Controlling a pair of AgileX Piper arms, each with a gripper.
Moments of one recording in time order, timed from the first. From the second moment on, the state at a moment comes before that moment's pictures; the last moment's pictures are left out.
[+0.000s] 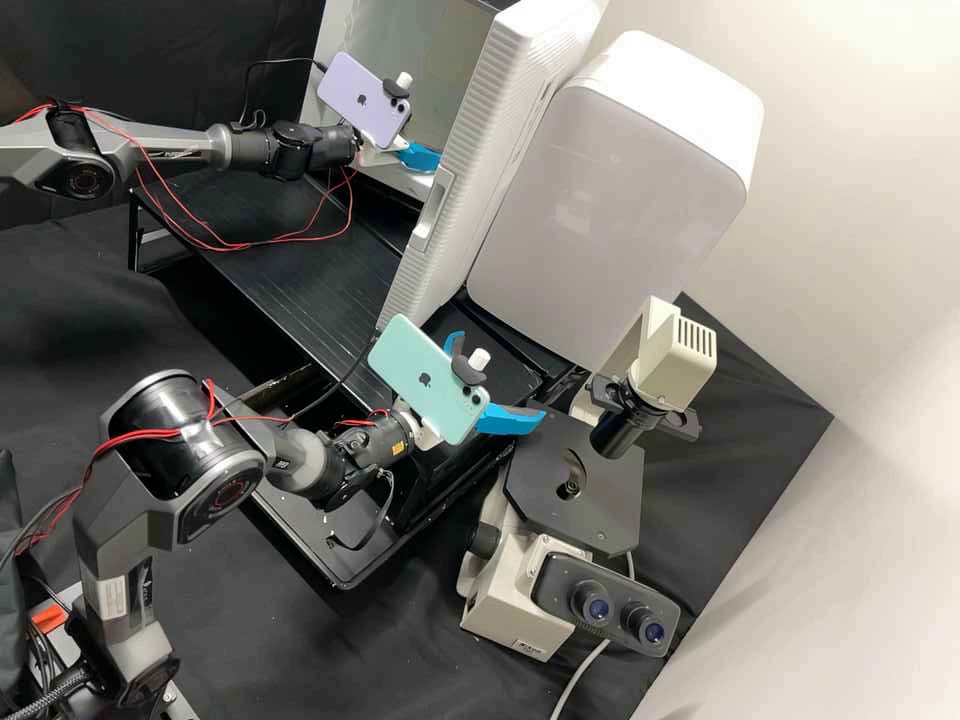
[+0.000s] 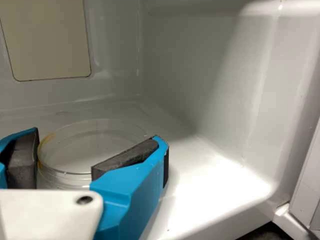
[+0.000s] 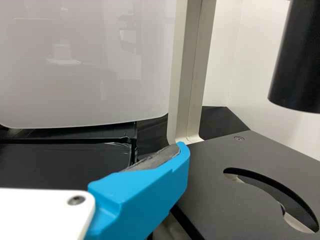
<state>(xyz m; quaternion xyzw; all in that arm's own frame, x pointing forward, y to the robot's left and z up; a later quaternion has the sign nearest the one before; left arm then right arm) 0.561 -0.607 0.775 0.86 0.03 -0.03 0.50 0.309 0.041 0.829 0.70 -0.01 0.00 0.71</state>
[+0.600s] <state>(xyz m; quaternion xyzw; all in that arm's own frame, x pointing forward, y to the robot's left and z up) 0.547 -0.629 0.803 0.86 0.00 -0.02 0.51 0.309 0.041 0.829 0.70 -0.01 0.00 0.71</state>
